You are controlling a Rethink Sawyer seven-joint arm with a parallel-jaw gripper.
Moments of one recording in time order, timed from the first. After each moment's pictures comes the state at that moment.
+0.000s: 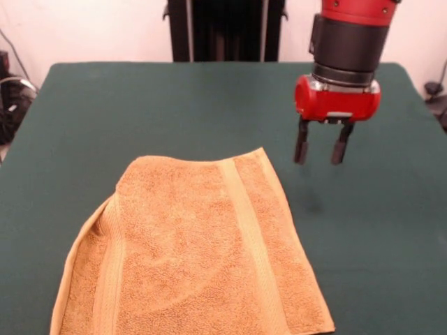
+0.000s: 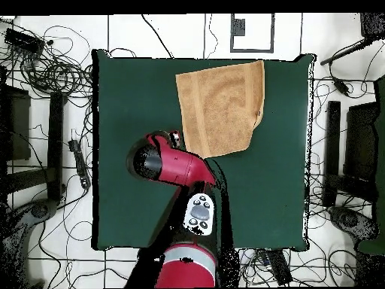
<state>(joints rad) 0.13 -0.46 -0.19 1.63 0.30 0.16 1.36</state>
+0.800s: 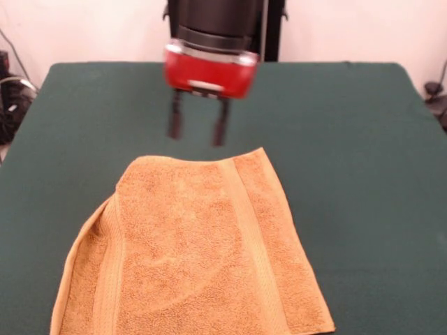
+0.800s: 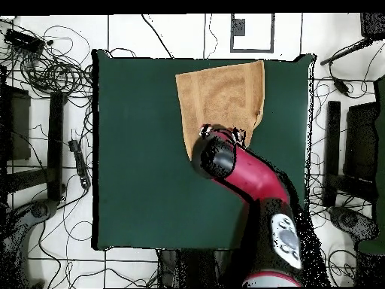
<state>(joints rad) -0.15 -0.58 -0.17 1.69 0.32 0.16 1.36</state>
